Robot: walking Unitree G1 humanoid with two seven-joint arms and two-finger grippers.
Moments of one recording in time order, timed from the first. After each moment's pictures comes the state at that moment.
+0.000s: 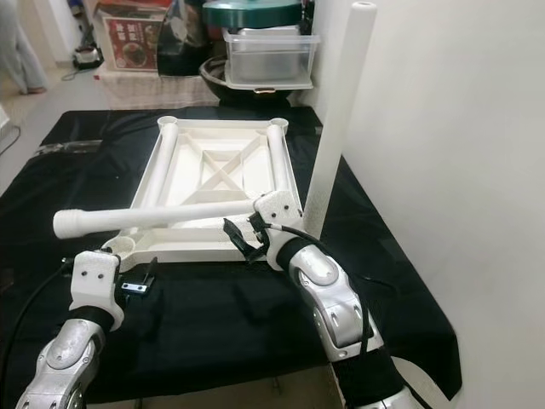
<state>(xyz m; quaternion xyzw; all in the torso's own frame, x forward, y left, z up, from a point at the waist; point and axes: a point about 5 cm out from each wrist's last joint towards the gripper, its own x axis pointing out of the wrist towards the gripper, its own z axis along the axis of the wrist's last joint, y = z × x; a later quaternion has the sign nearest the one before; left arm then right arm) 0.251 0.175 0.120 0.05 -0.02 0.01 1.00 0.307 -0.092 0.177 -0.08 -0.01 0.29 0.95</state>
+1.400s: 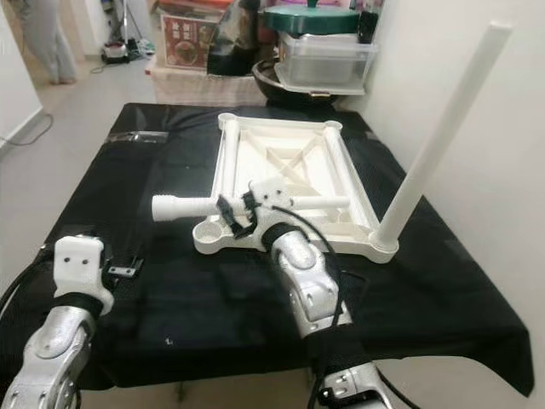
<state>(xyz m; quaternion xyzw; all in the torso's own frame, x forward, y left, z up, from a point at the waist) 0.256 0.183 0.156 0.06 -0.10 0.06 0.99 0.341 -0.090 0.189 0.00 -0.05 0.21 0.98</state>
